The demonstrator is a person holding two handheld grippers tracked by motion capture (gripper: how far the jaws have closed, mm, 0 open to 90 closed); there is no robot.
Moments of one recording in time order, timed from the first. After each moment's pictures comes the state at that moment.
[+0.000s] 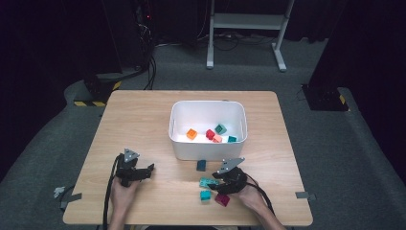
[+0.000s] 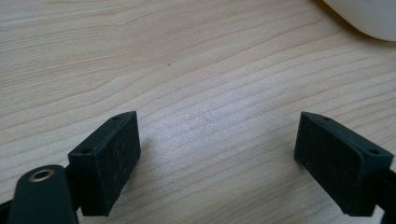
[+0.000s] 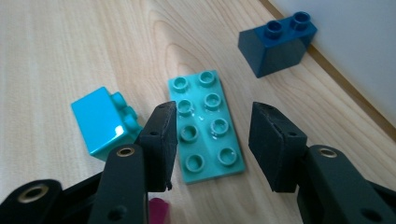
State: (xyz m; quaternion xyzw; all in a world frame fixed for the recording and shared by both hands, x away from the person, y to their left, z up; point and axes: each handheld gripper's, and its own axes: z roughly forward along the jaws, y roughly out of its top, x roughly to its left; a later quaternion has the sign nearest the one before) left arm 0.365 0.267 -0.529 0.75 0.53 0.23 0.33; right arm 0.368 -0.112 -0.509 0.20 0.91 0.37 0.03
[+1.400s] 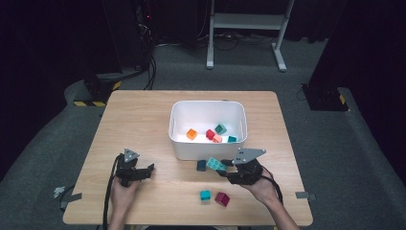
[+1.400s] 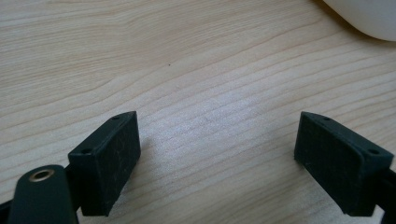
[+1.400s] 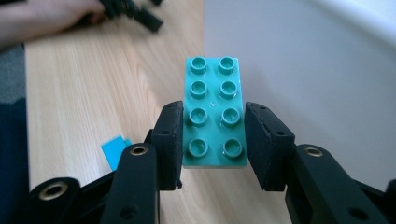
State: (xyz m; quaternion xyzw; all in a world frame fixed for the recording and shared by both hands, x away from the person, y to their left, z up) left arm 0.365 0.267 -0.528 0.75 0.53 0.23 0.33; right arm 0.362 -0.142 -0.436 0.19 0.88 0.43 0.10
